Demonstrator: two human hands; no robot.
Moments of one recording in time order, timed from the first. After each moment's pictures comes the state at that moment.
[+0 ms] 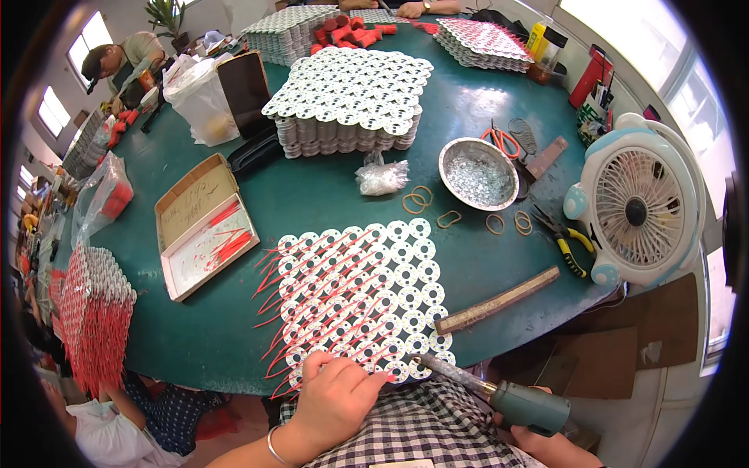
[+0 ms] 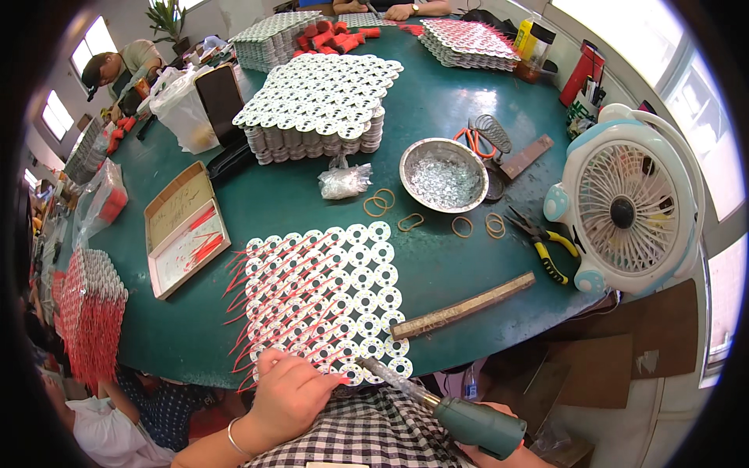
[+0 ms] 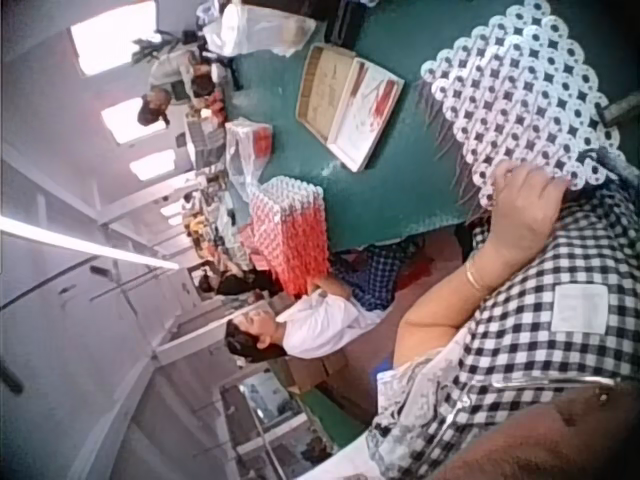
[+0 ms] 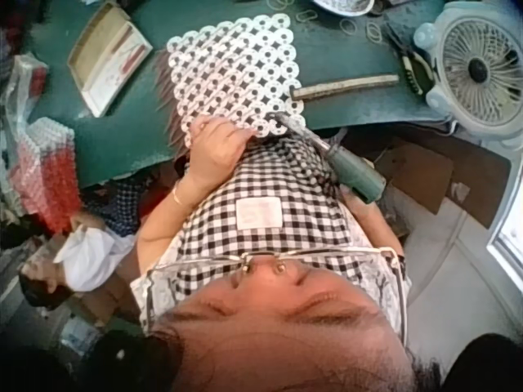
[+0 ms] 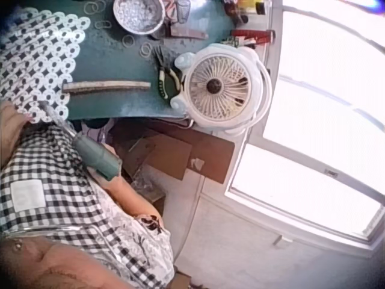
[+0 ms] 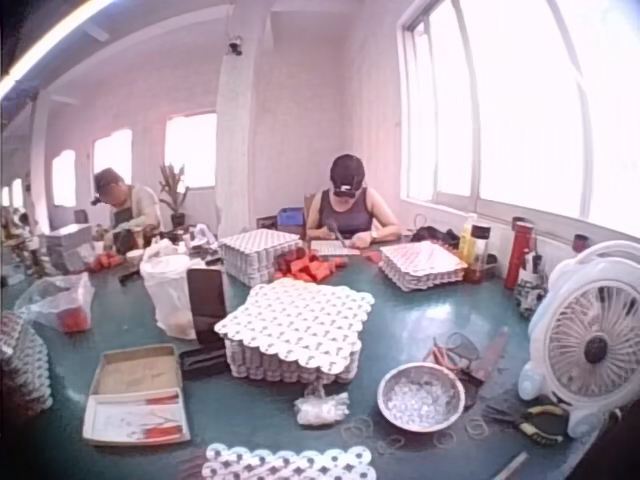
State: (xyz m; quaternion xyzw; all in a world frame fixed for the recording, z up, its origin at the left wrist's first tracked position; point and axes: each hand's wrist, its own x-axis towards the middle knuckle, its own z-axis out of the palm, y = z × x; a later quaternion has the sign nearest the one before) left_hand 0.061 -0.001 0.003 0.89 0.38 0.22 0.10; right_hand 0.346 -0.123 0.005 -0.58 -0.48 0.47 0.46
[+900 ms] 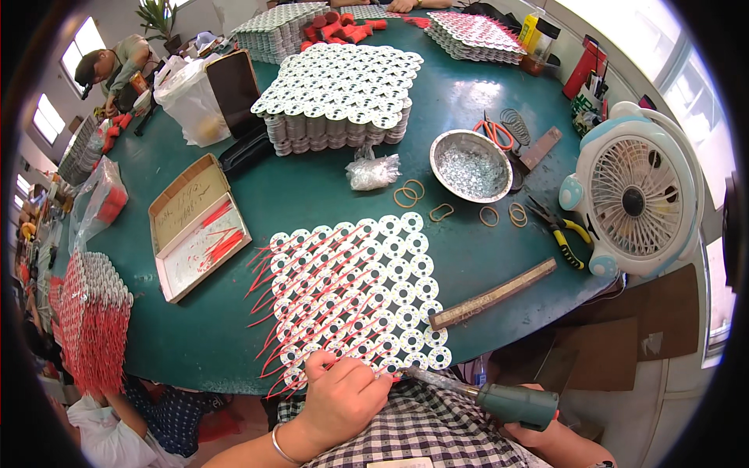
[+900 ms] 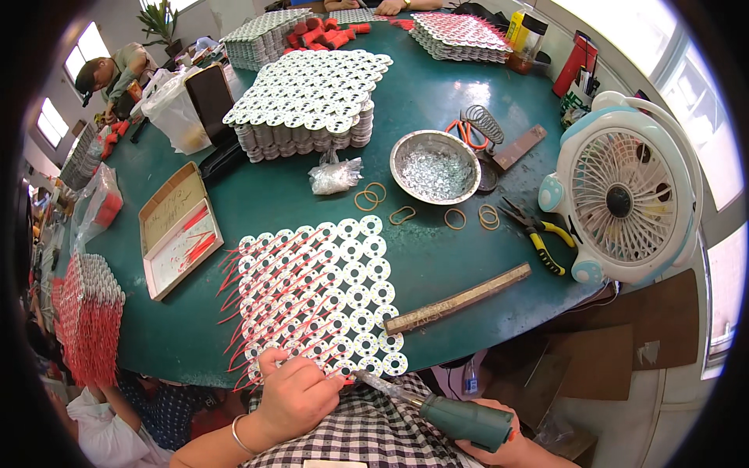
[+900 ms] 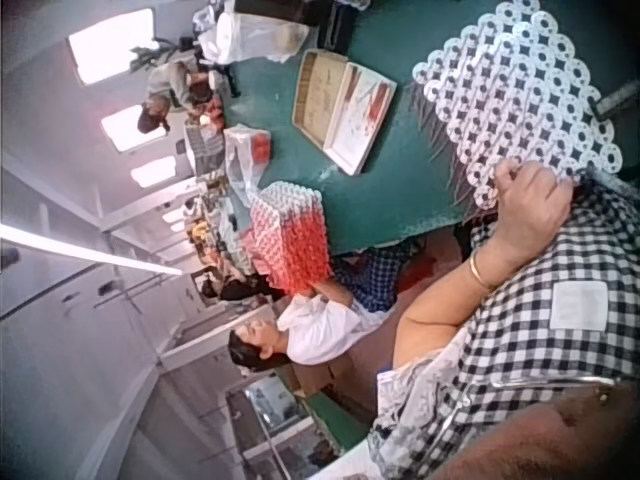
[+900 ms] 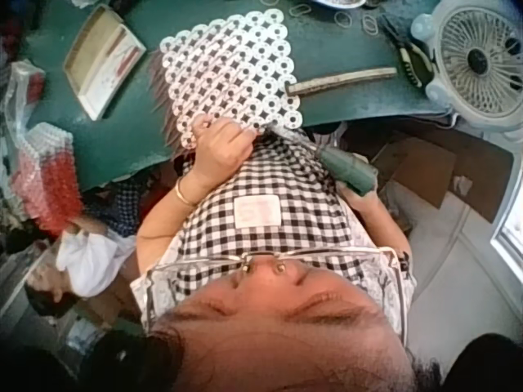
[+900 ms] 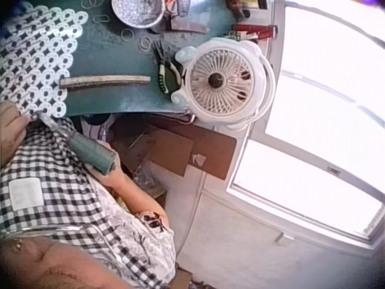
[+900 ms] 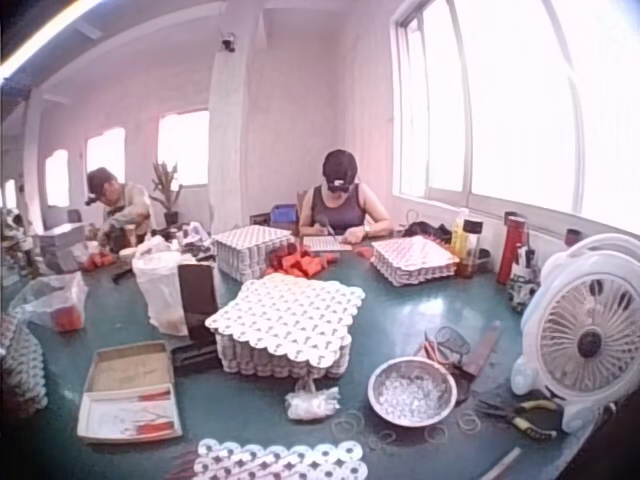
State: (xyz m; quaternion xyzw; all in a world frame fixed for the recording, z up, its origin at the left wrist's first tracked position) left_hand 0.072 -0.004 0.001 0.89 0.37 0.24 0.11; right_hand 0.368 -0.123 -0.012 -0.53 -0.65 0.40 0.36
